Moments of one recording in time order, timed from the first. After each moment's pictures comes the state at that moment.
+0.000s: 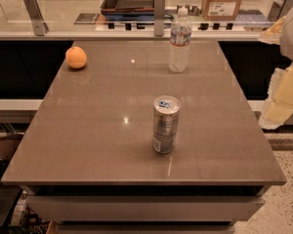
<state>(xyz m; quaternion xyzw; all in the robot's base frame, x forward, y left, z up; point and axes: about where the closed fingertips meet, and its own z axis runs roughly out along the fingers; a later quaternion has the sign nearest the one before) 0.438 -0.211 0.994 -0.60 0.78 -0.06 0.19</state>
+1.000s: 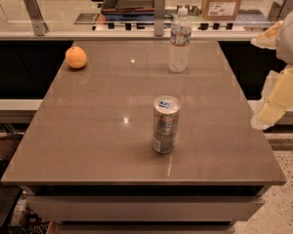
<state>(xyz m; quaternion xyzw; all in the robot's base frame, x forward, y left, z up) 0.444 -0.204 0.985 -0.60 0.77 -0.01 0.22</state>
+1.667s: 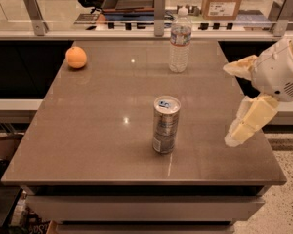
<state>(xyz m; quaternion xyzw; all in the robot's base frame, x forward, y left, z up) 0.451 -0.166 0.927 -0.61 0.73 0.12 0.28</state>
